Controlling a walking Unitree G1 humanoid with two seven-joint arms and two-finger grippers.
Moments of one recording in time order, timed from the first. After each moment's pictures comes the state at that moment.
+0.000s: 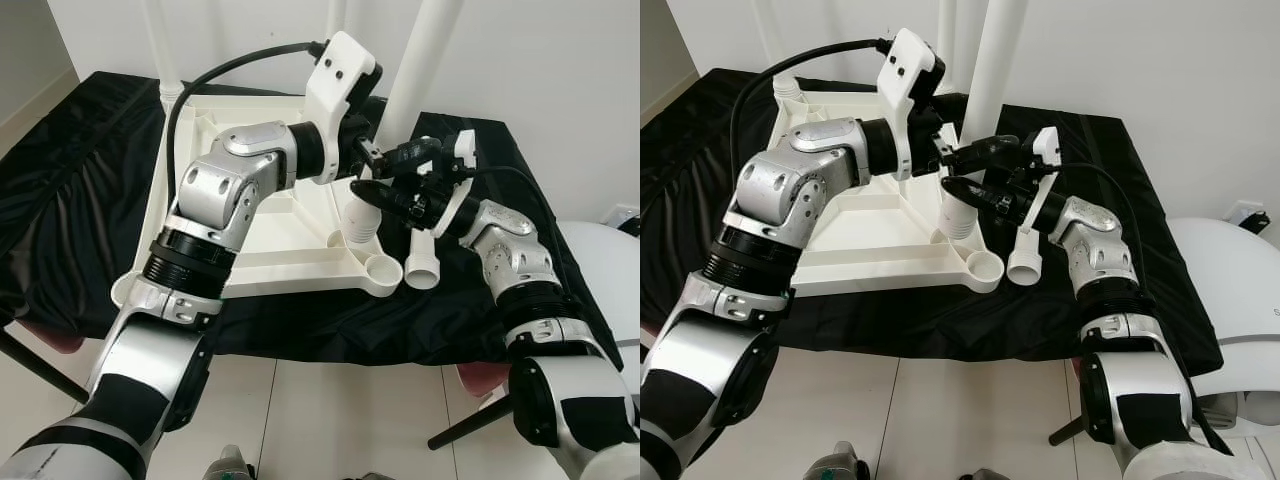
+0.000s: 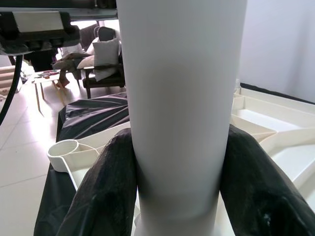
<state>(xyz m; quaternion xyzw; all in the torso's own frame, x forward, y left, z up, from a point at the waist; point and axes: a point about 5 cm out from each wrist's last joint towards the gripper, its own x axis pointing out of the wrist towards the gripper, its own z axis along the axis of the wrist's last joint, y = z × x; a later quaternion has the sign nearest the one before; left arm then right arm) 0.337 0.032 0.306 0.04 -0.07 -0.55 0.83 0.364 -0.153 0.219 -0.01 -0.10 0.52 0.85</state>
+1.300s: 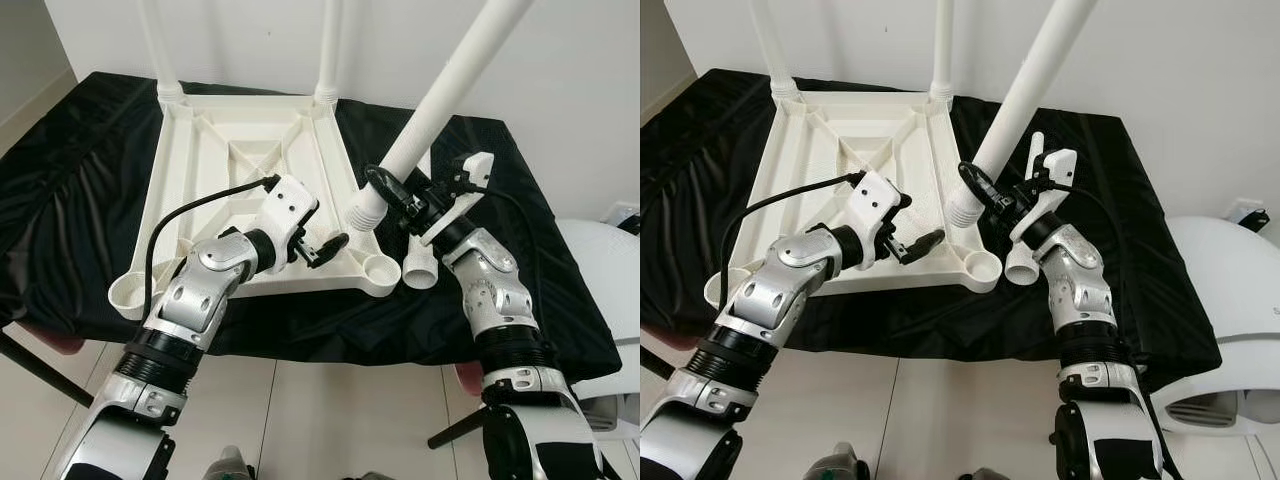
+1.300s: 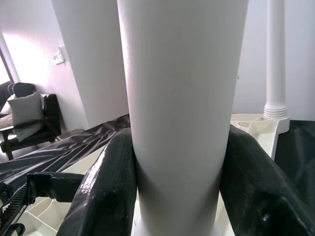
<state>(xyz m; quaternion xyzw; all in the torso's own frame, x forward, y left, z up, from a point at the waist) 0.328 0.073 0.188 0.16 -0.02 -0.41 0.90 0.345 -0.152 0.203 0.08 -0.17 0.34 0.92</state>
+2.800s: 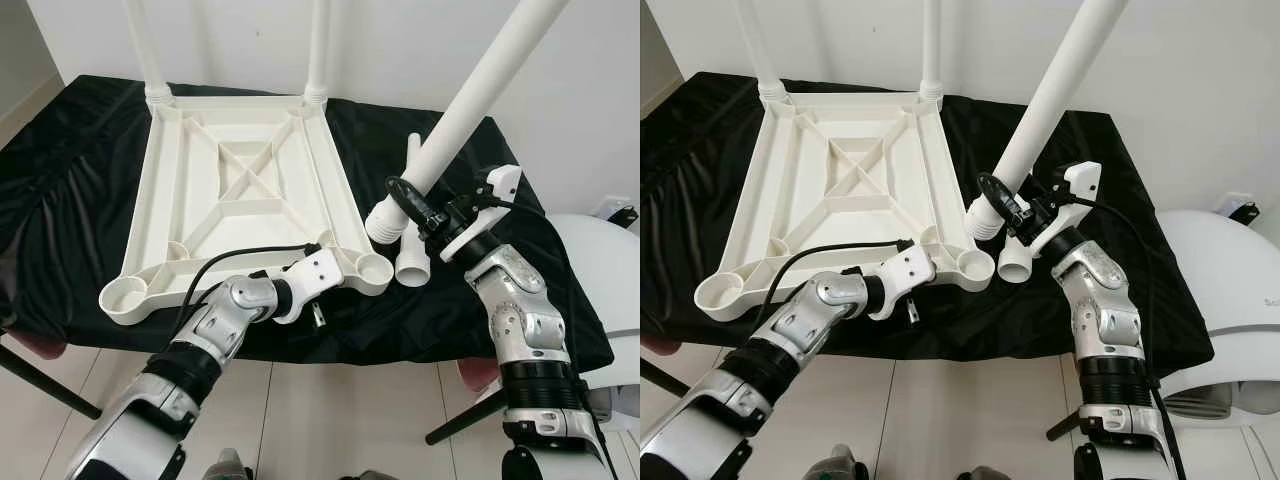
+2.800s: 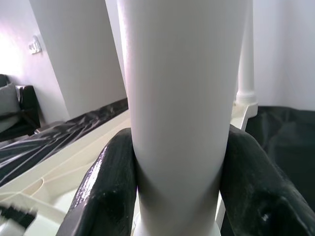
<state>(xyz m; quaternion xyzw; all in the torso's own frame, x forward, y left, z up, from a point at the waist) 0.322 0.052 0.116 0.22 0.08 -0.52 0.82 0.316 -0.166 0.203 0.06 -0.15 0.32 0.93</state>
